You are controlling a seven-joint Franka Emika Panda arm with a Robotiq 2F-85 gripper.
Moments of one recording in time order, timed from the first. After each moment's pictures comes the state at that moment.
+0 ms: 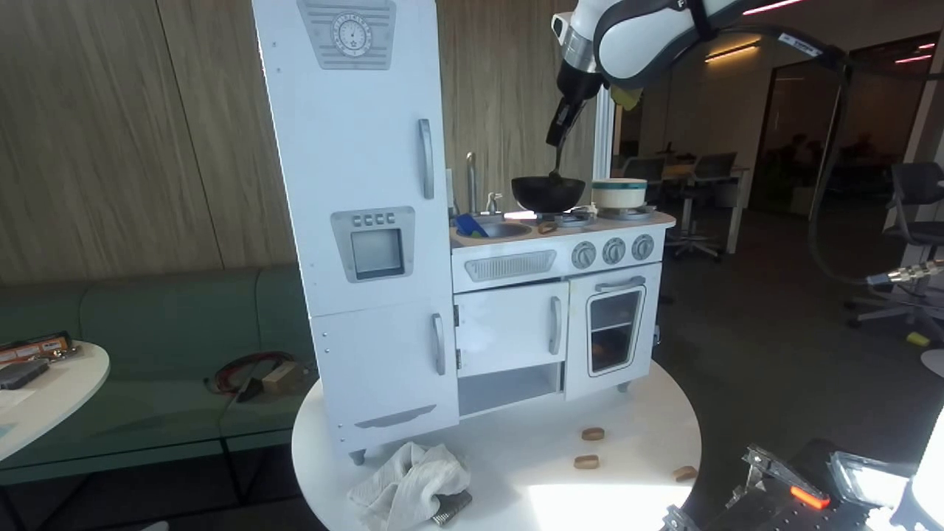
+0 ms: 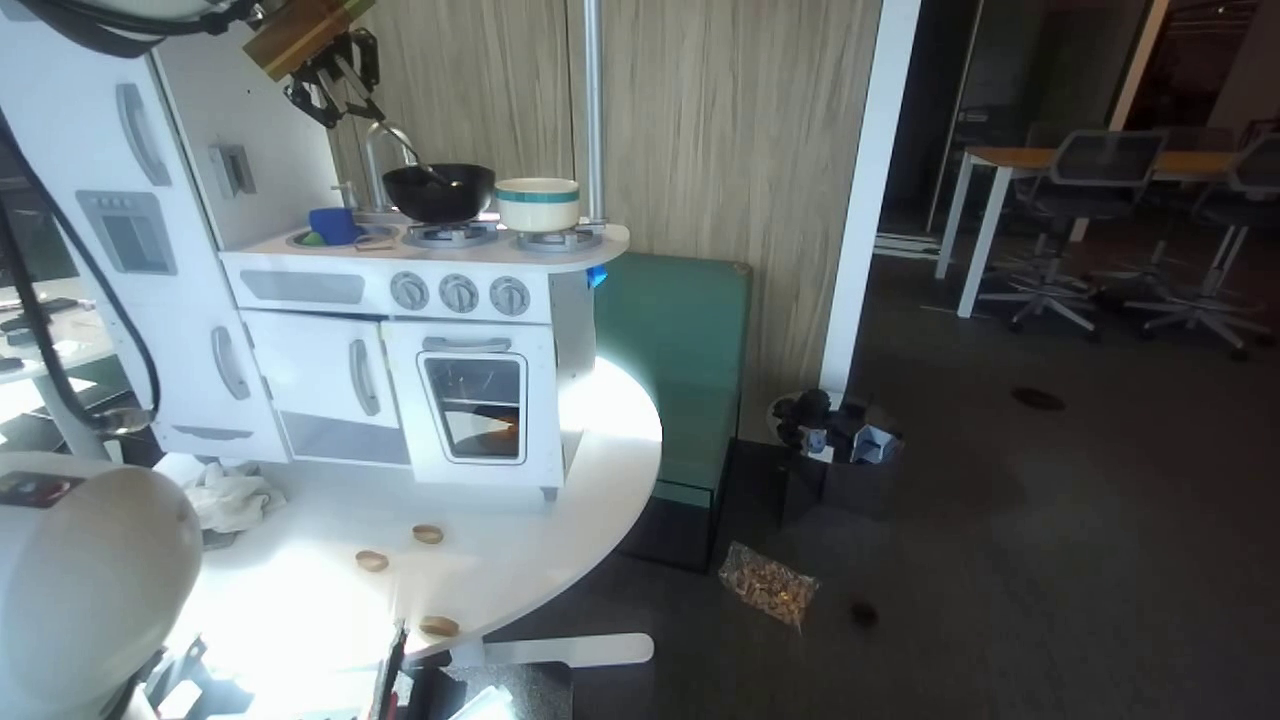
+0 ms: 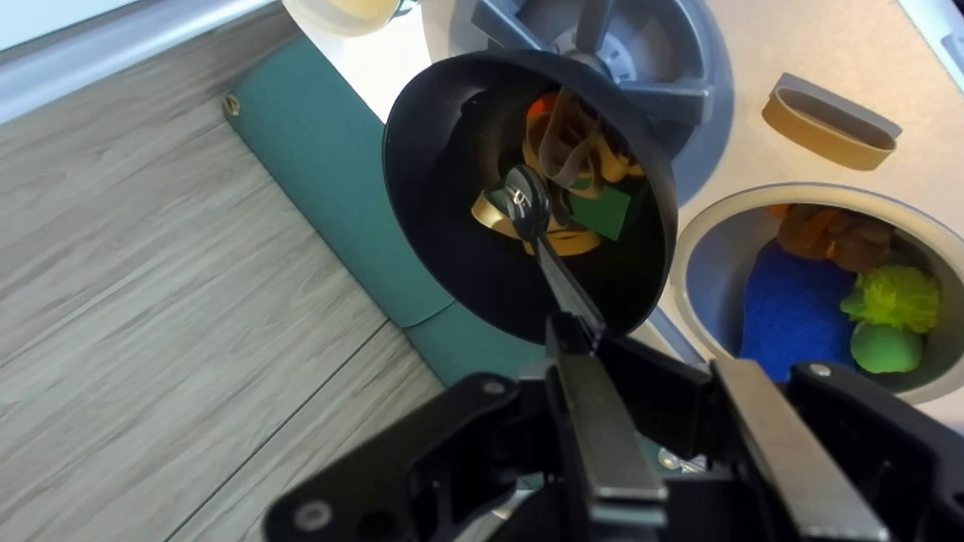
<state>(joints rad) 0.06 -0.28 0.02 -2.10 -0.50 2.52 -0.26</state>
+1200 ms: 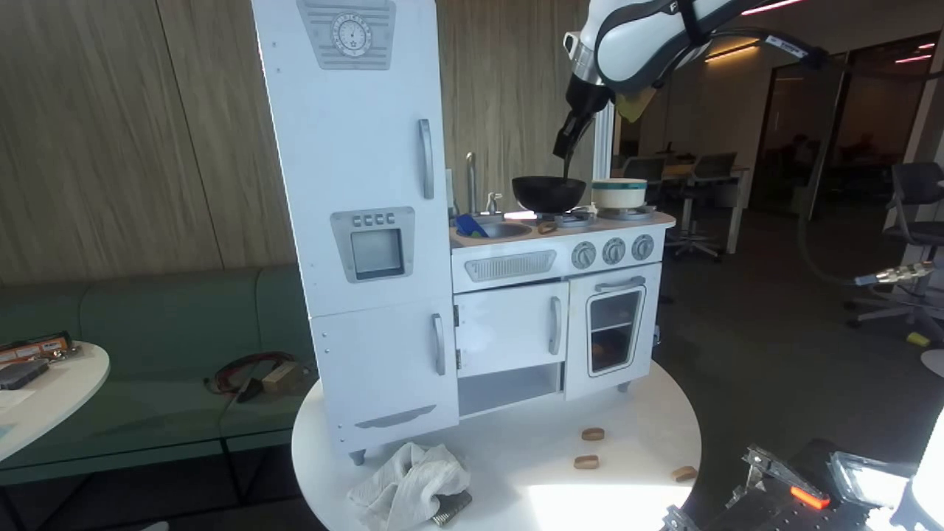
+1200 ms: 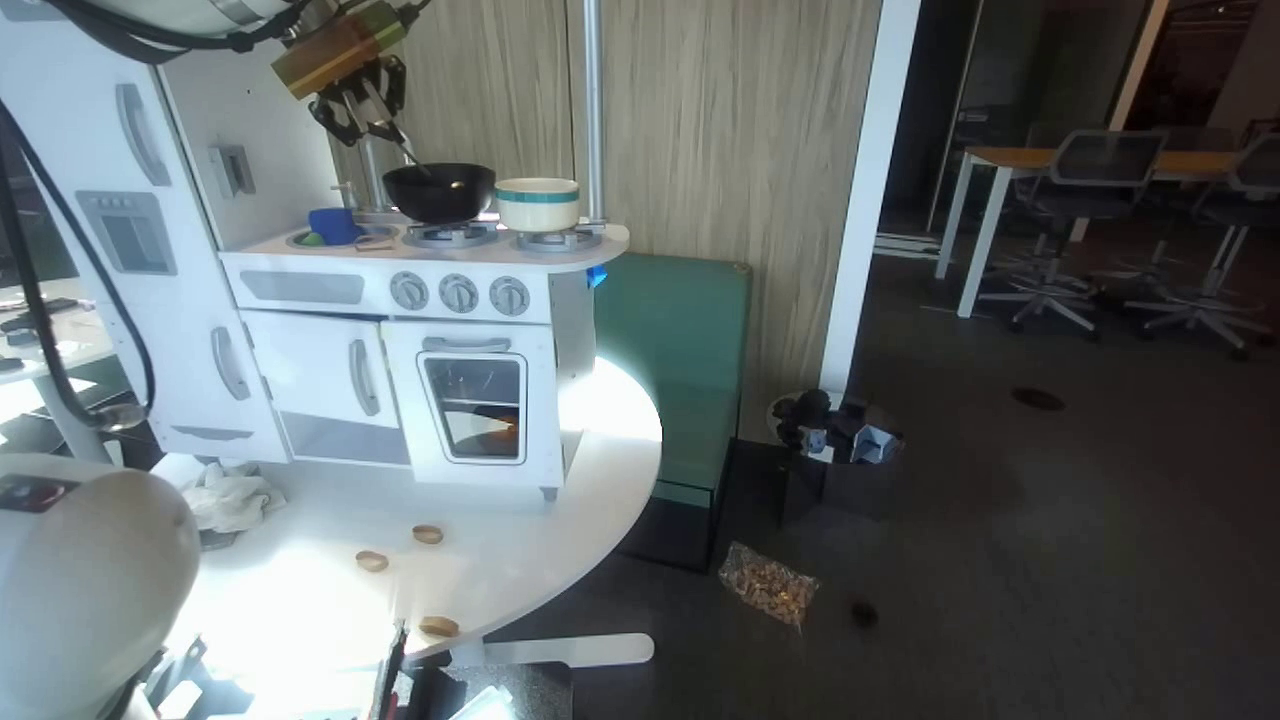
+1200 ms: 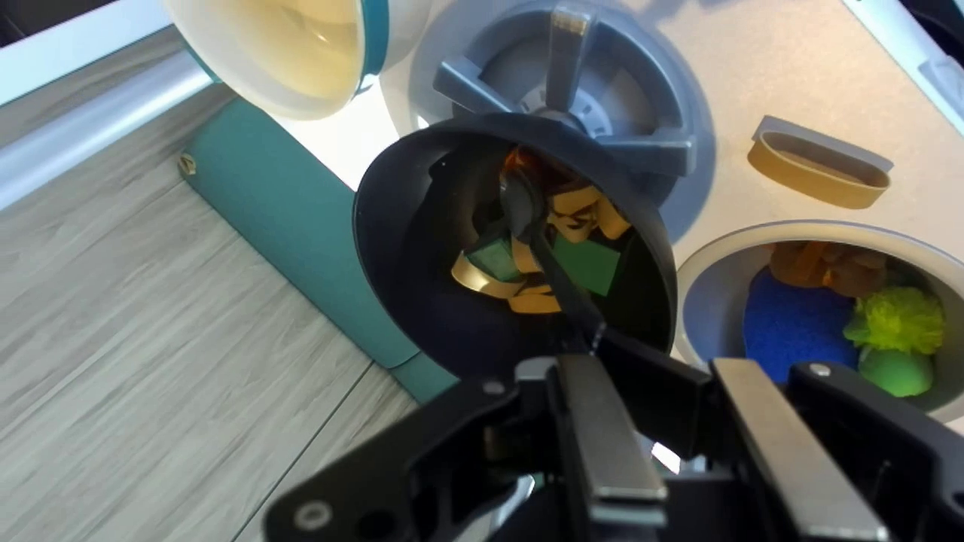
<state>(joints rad) 0.03 -0.25 0.00 -2.11 -0.38 2.51 -0.30</state>
